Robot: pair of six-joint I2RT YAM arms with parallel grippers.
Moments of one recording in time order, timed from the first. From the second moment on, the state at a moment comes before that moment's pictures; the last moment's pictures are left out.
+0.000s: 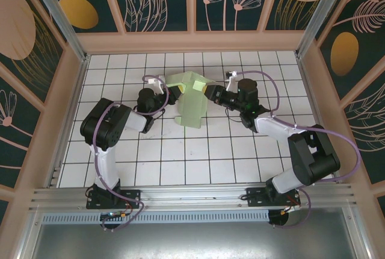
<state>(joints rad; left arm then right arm) -0.40 2.00 0.79 1.11 0.39 -0.79 0.45 1.49 0.77 0.49 -0.52 0.86</state>
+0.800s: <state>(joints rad) -0.40 2.00 0.79 1.04 0.24 -0.78 0.48 1.32 0.79 0.32 -0.21 0.73</state>
